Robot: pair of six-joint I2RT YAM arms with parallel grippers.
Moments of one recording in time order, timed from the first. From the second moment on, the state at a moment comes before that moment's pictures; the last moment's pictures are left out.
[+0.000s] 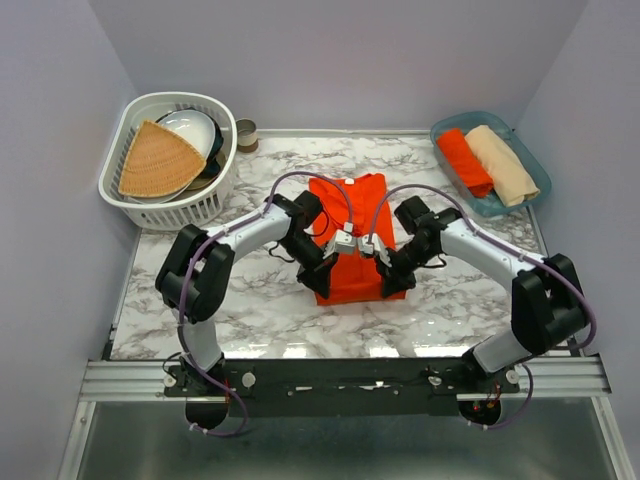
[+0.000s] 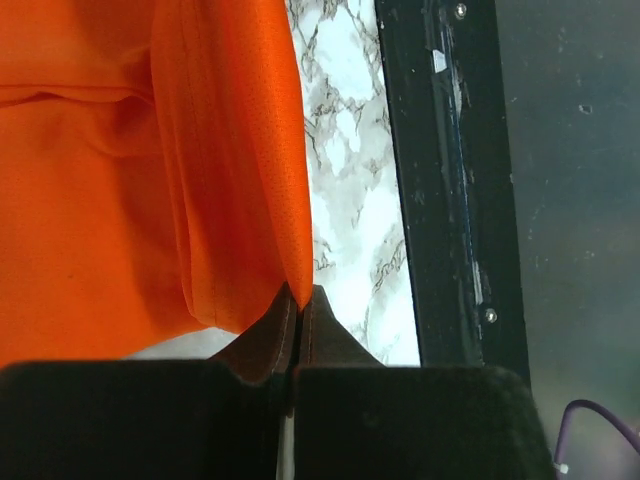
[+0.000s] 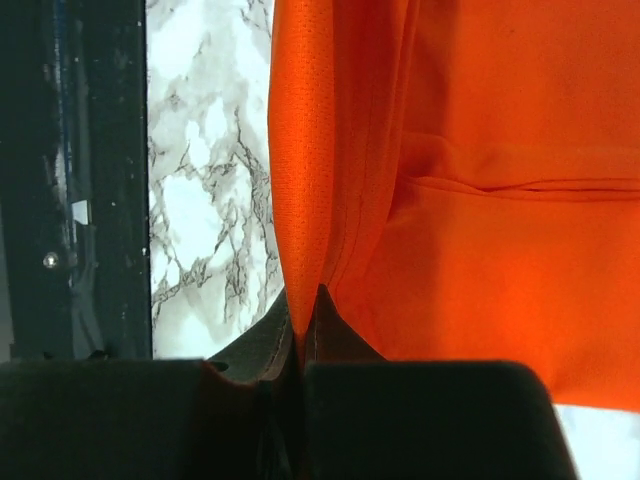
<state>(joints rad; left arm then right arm) -0.61 1.80 1.27 -1.02 0.97 0.89 0.50 1.51 1.00 -0.90 -0.74 -1.00</state>
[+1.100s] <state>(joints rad) -0.48 2.21 1.58 -1.19 0.97 0.75 0.38 2.13 1.42 -1.31 -0.86 -1.21</state>
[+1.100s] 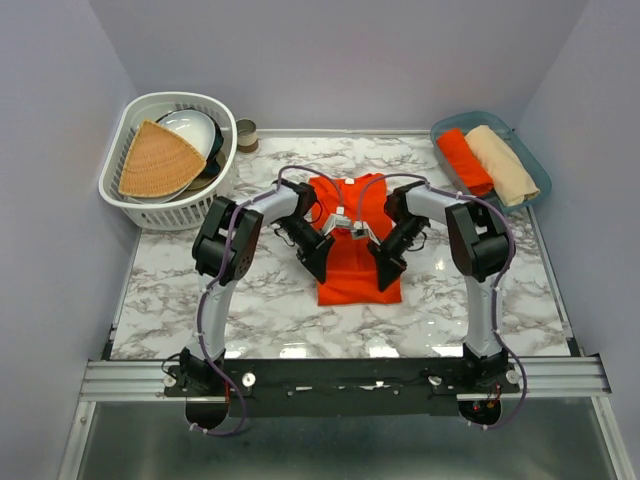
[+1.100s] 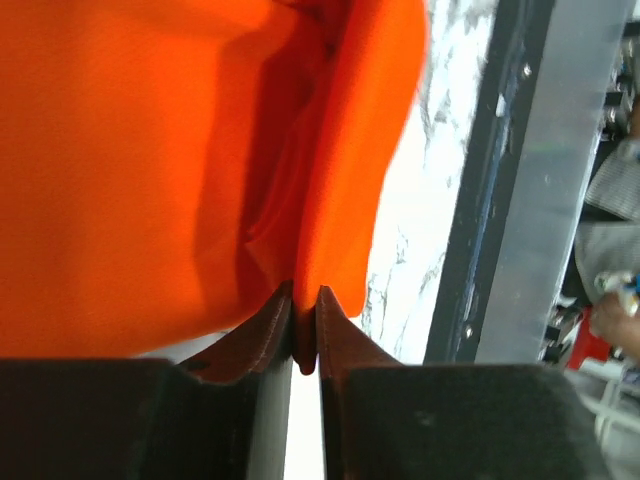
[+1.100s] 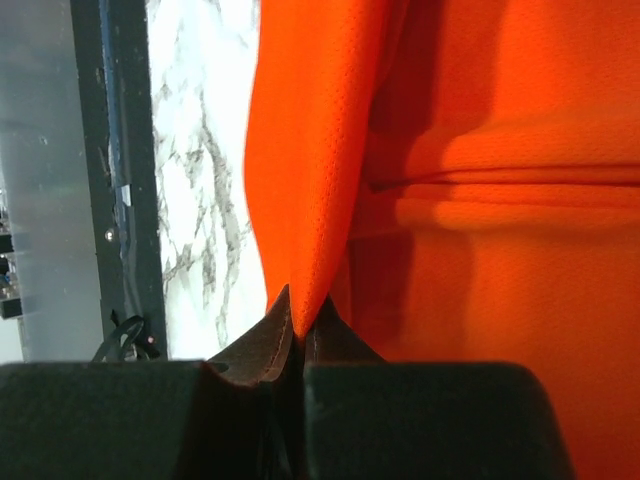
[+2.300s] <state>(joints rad) -0.86 1.35 0.65 -0.12 0.32 0.67 0.39 2.38 1.70 -1.44 -0.84 -1.00</state>
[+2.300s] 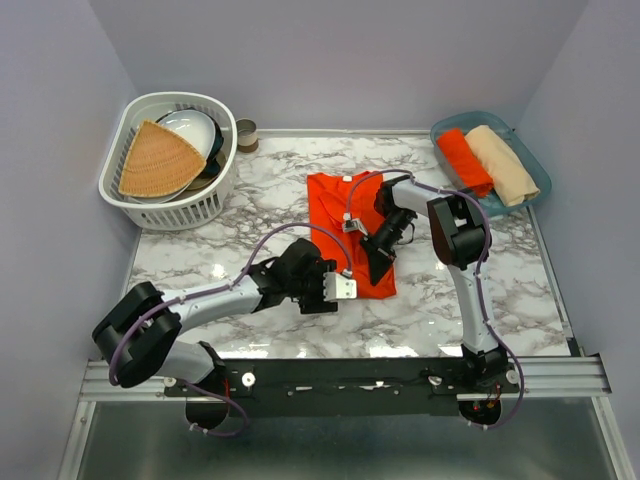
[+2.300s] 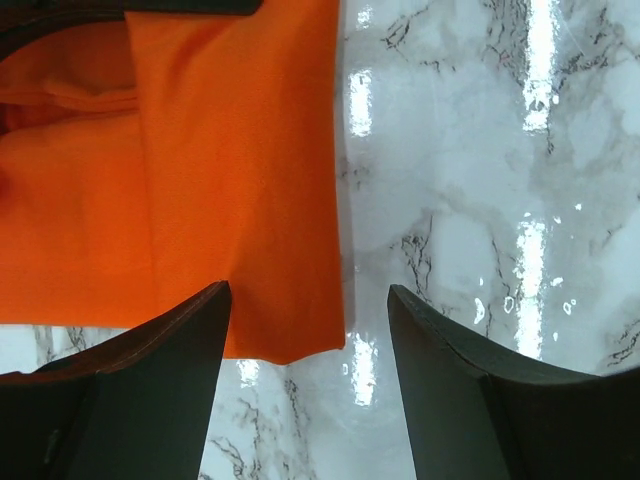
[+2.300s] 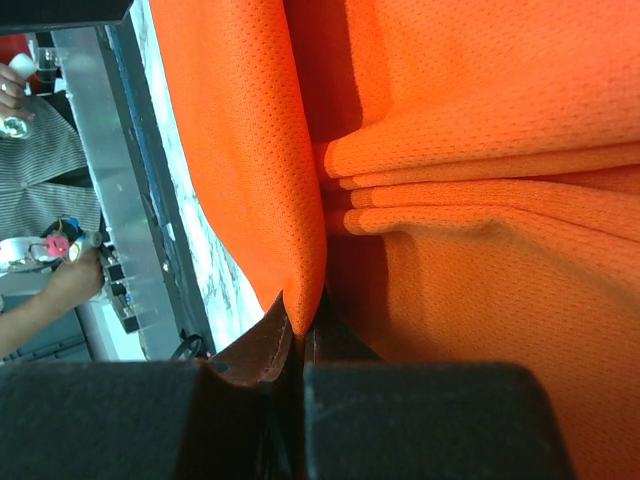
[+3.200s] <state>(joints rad) -0.88 1.63 0.90 -0.33 0.27 0.78 0.37 2.41 1.74 -1.45 -0.86 -0.99</state>
